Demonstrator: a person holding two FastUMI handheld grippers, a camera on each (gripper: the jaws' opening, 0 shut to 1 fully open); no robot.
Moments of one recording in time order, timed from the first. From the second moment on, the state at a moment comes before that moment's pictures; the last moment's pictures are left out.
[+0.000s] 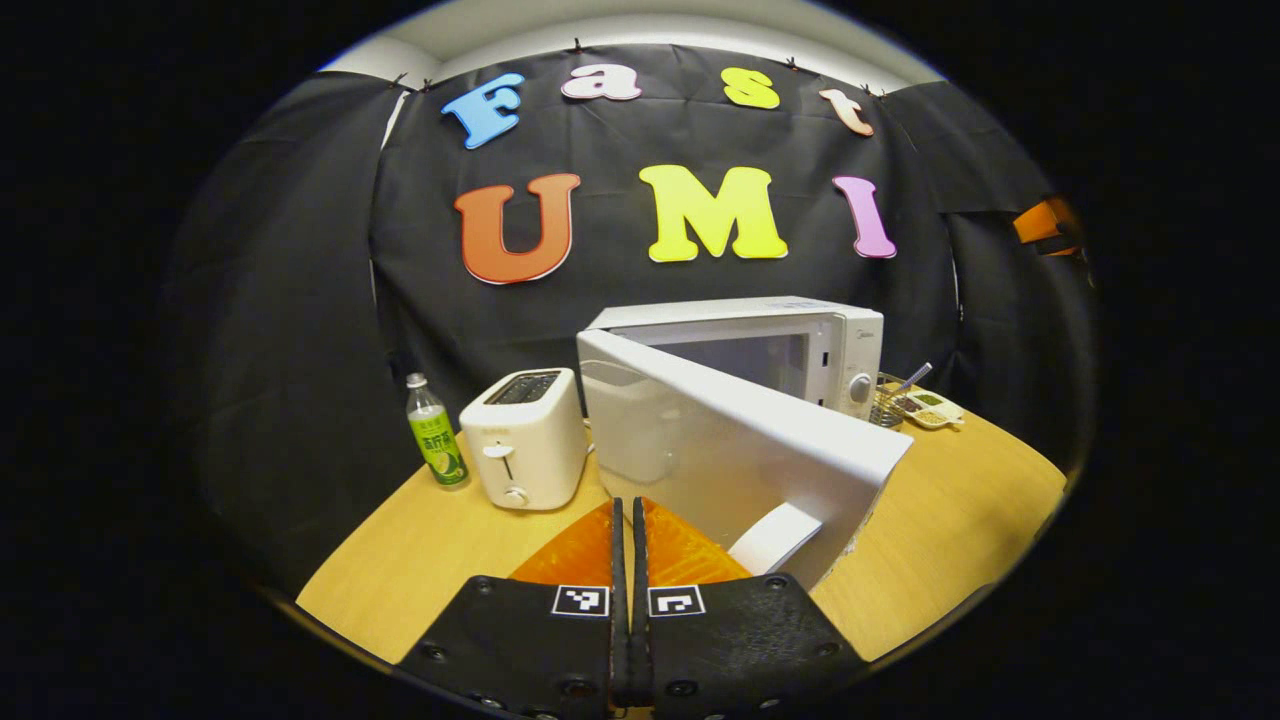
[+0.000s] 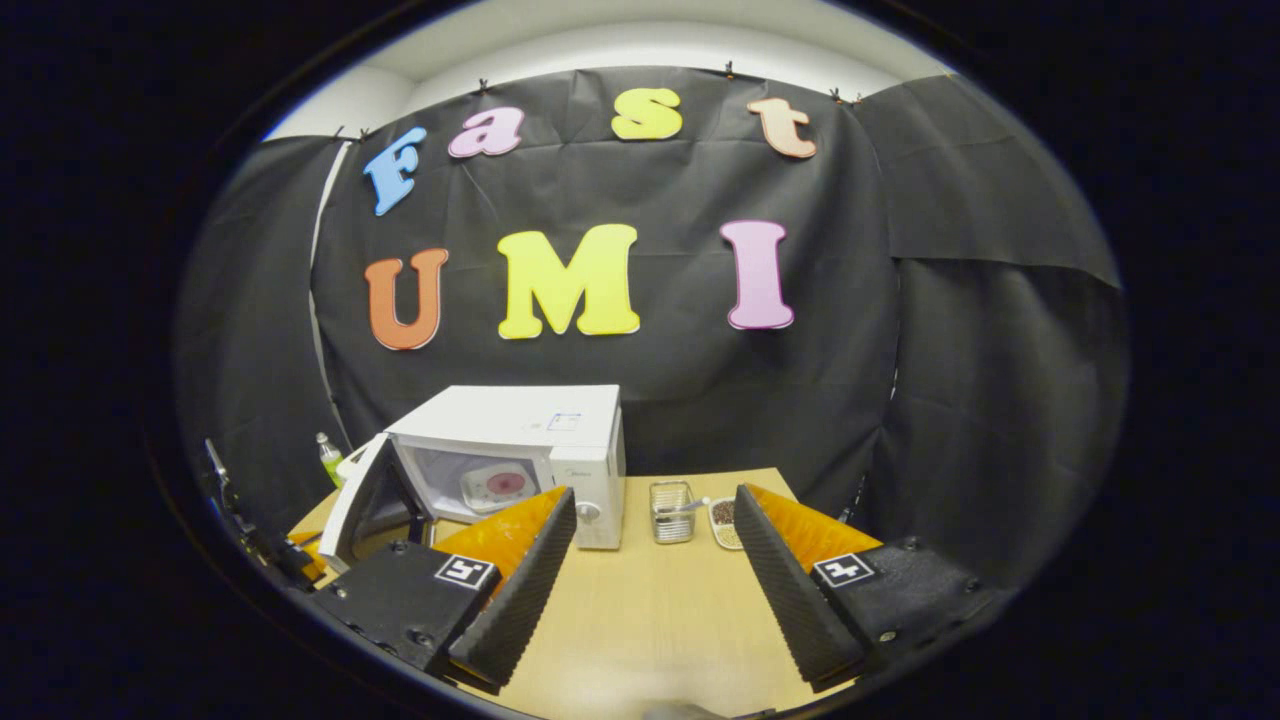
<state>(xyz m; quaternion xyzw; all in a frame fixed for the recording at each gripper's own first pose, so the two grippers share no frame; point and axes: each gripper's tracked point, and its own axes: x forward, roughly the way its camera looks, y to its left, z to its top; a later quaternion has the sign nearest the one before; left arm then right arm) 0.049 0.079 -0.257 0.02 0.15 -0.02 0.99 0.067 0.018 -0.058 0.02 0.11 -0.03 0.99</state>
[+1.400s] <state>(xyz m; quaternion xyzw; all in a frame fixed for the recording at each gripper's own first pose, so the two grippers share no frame) 0.188 -0.092 -0.244 0.03 0.12 -0.15 0.98 0.086 -0.032 -0.065 0.01 0.14 -0.06 0.99</state>
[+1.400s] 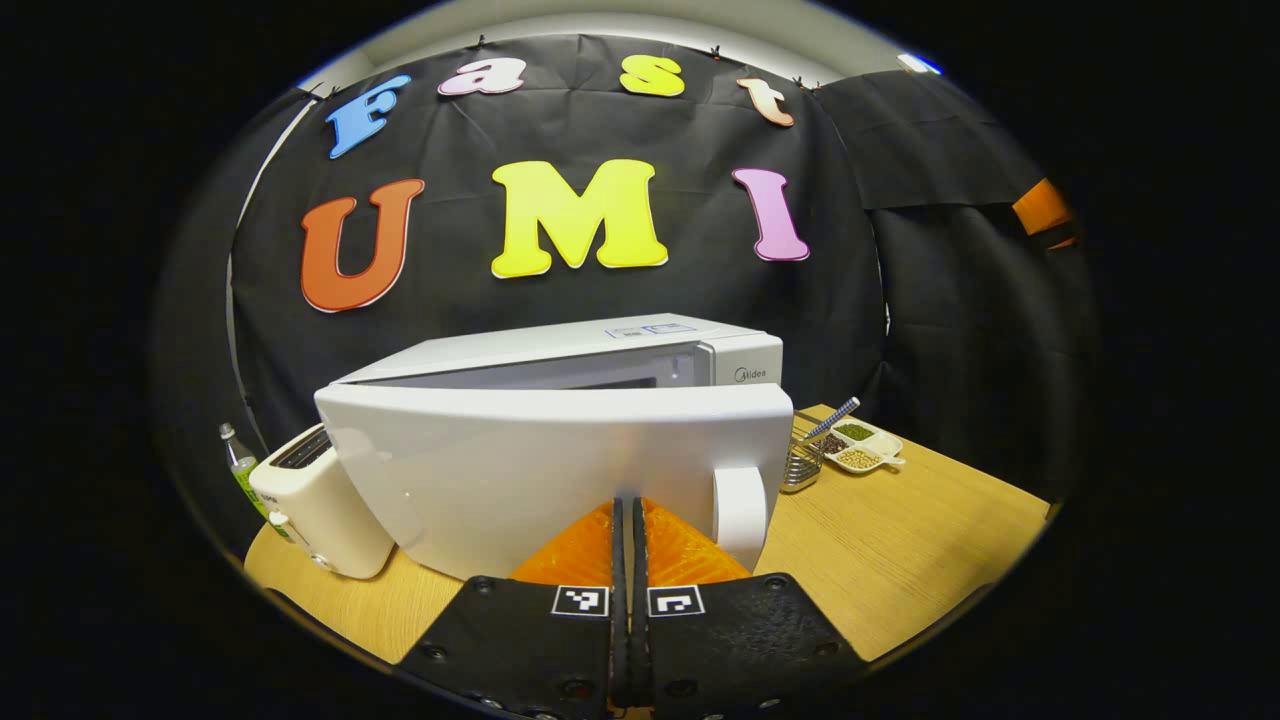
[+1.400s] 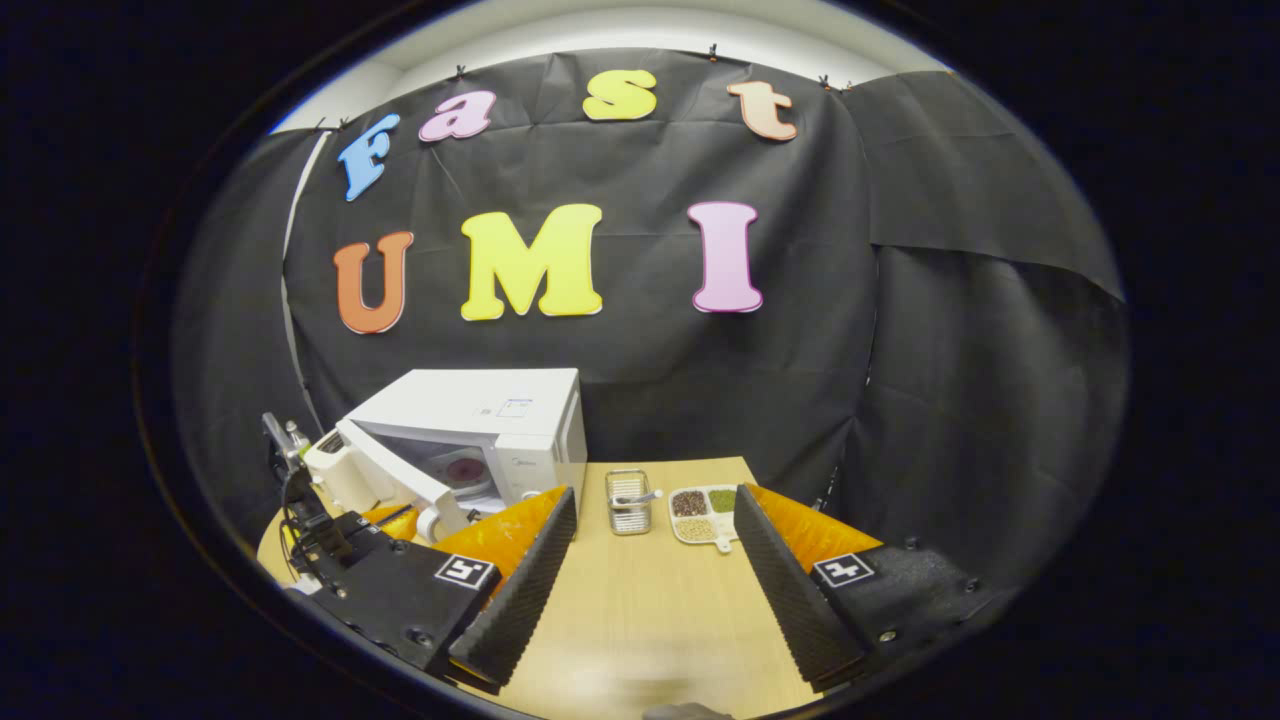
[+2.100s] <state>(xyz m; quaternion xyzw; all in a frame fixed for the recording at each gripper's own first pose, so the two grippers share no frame) 0.261 -0.130 -0.254 0.01 0.11 -0.14 0.98 0.105 -0.053 -0.074 0.01 0.15 -0.07 0.99</state>
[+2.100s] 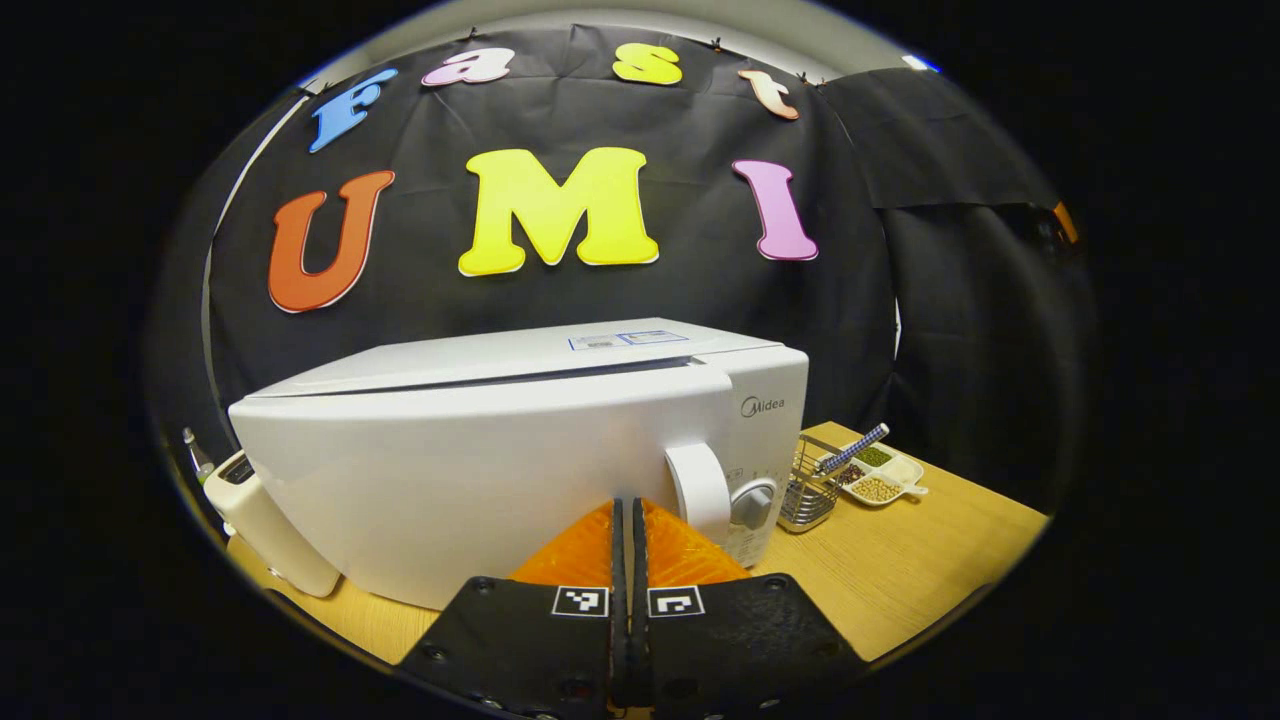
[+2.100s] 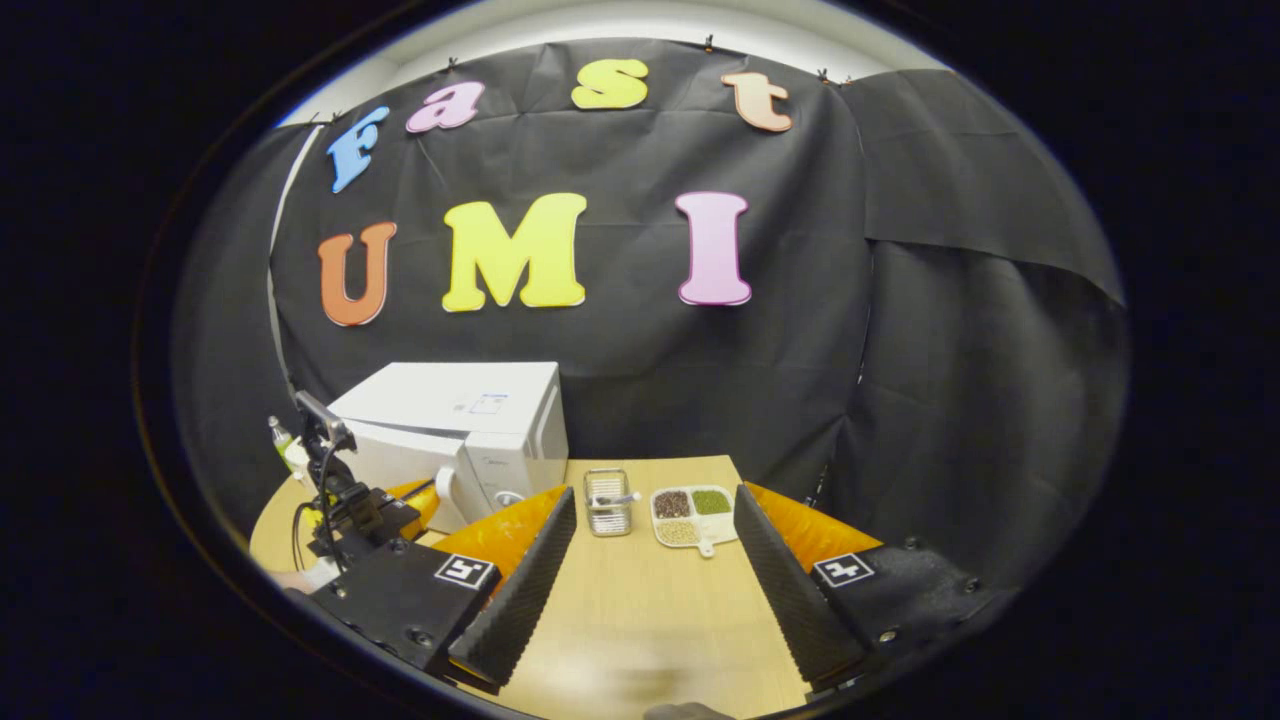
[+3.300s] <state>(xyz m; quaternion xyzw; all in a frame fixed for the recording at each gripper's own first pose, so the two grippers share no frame) 0.234 -0.113 -0.246 0.00 0.14 -0.10 0.99 0.096 -0.058 -0.076 0.02 0.15 -0.07 0.99</state>
